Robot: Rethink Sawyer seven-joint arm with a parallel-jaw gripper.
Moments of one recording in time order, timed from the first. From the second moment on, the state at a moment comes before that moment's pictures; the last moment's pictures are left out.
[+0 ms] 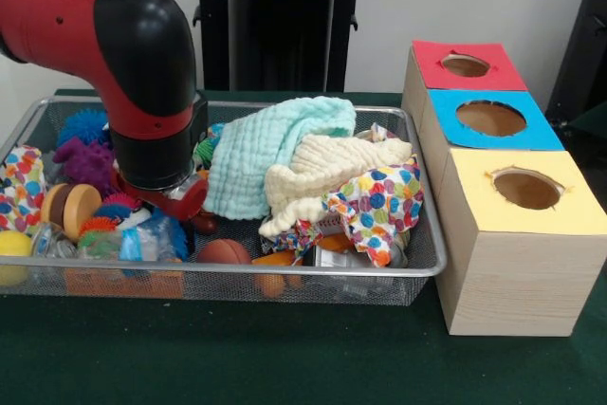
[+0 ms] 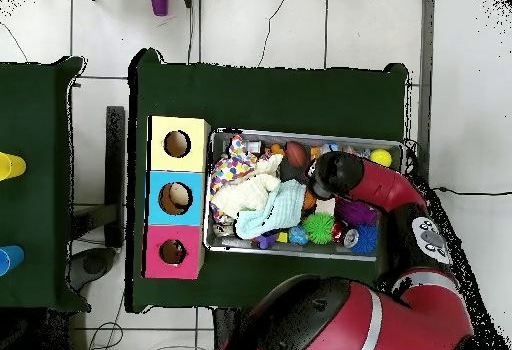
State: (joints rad) arm -0.47 -0.27 -0.02 1.33 -0.10 0.59 1.91
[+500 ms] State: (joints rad) arm -0.47 -0.34 -0.03 1.46 -0.11 0.47 1.91
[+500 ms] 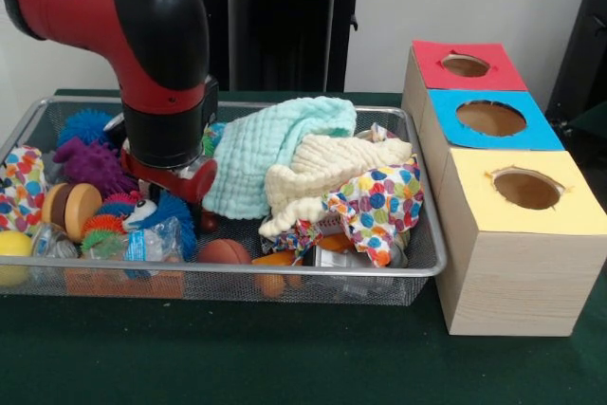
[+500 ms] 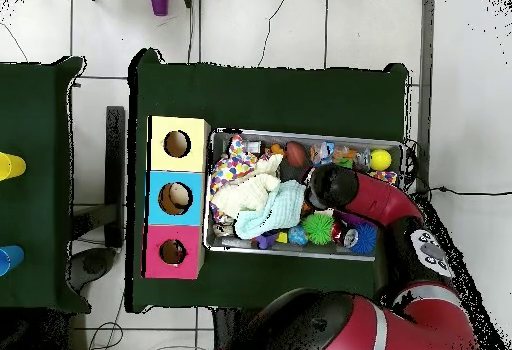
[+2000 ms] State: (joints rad) arm -0.41 -0.39 -0.08 1.59 0.10 0.48 1.91
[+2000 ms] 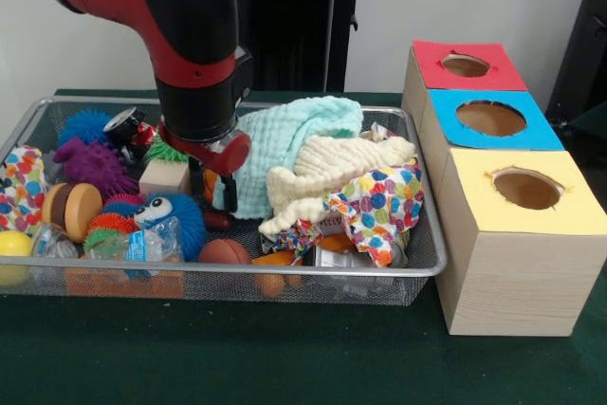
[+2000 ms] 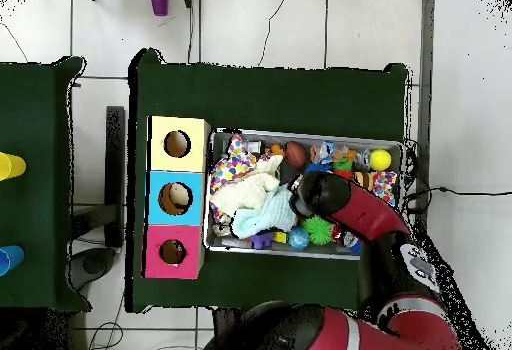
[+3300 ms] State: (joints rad) arm -0.42 -0.40 -0.20 1.53 -0.02 0.61 1.91
